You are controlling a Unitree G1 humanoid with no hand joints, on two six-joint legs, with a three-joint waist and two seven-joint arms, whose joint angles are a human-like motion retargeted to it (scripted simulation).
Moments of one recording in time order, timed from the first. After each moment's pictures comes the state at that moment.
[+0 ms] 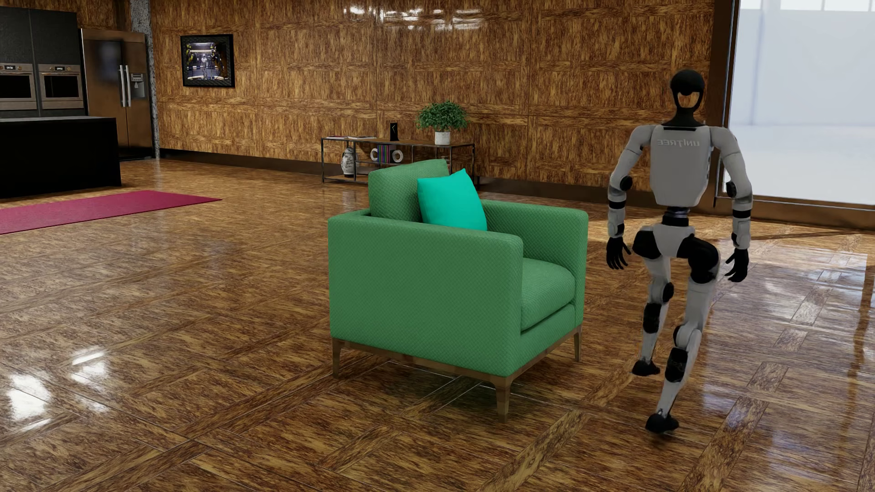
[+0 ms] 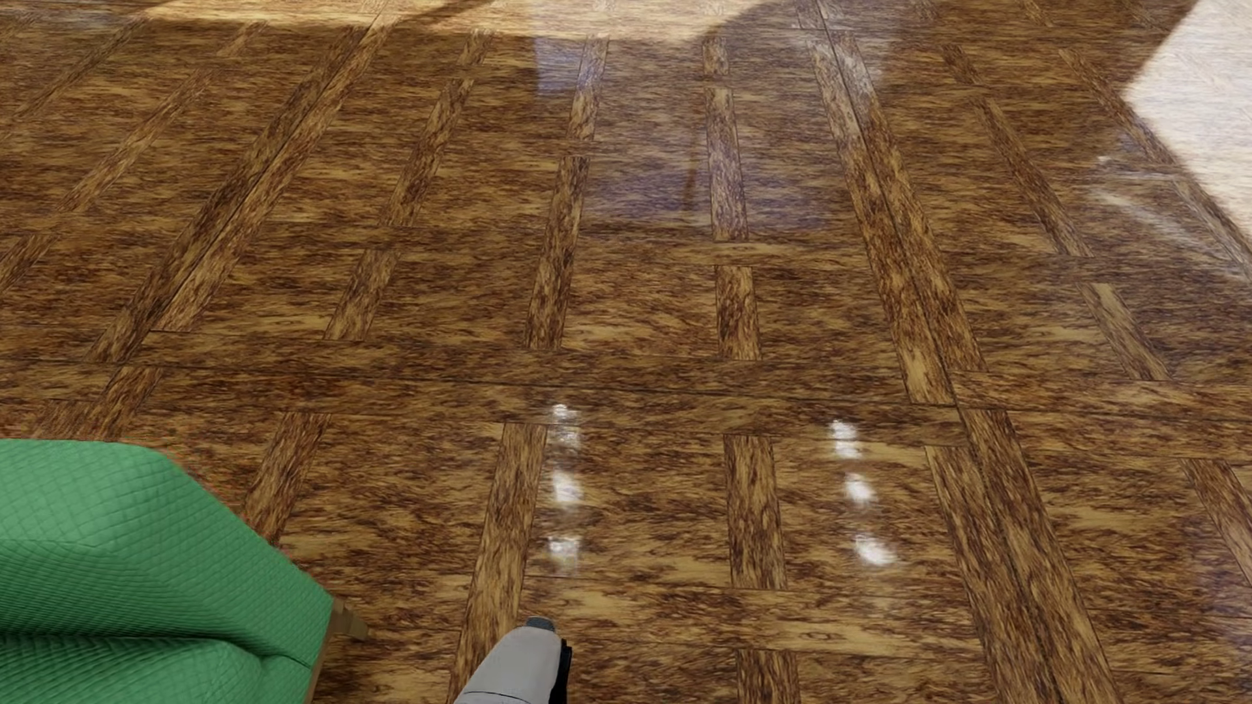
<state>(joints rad) -0.76 0.05 0.19 0.06 0.04 -0.03 0.00 0.00 0.02 0.94 0.51 0.25 0.24 -0.02 -0.39 0.38 -0.44 0.00 0.00 -0.51 0.61 0.94 0.86 0.00 0.00 0.00 0.00 0.00 0.00</state>
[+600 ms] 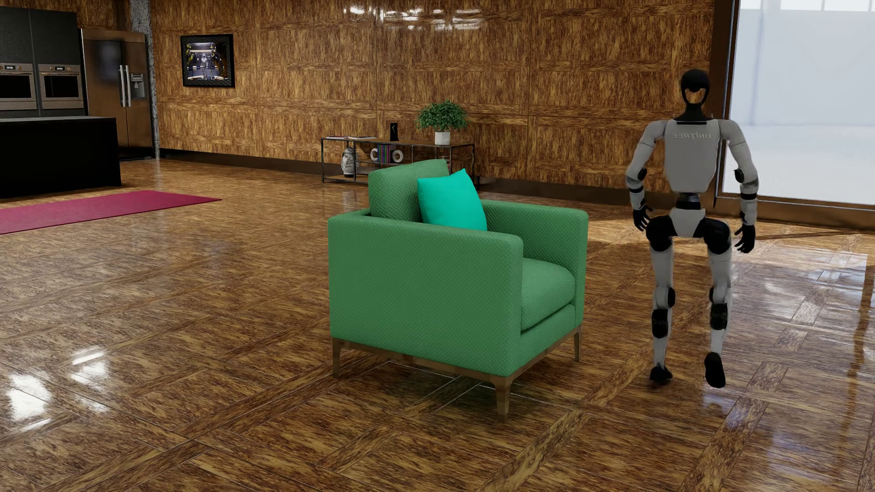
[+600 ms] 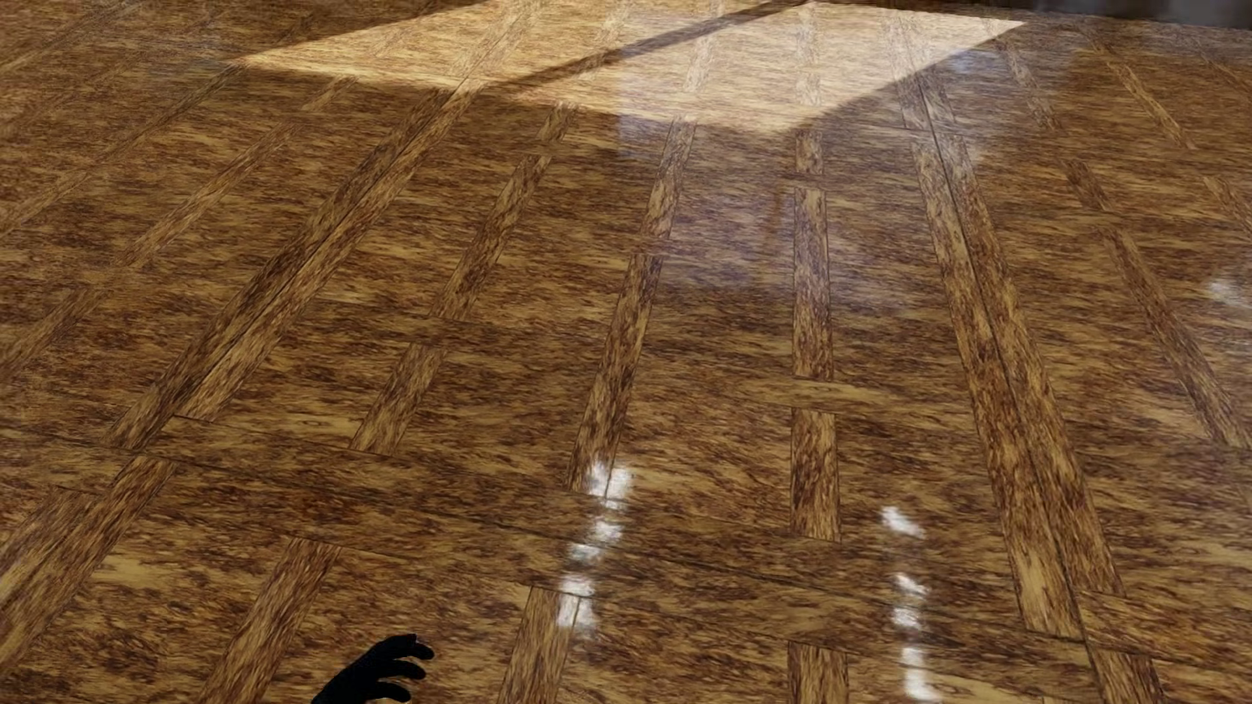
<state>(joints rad) -0.20 -0.40 0.06 -0.10 -0.11 -0.01 0.00 0.00 -0.03 0.54 1.18 0.17 0.26 -0.15 0.10 0.41 -0.43 0.00 0.00 -0.35 0.47 0.56 0.79 0.00 0.00 0.00 0.00 0.00 0.00</state>
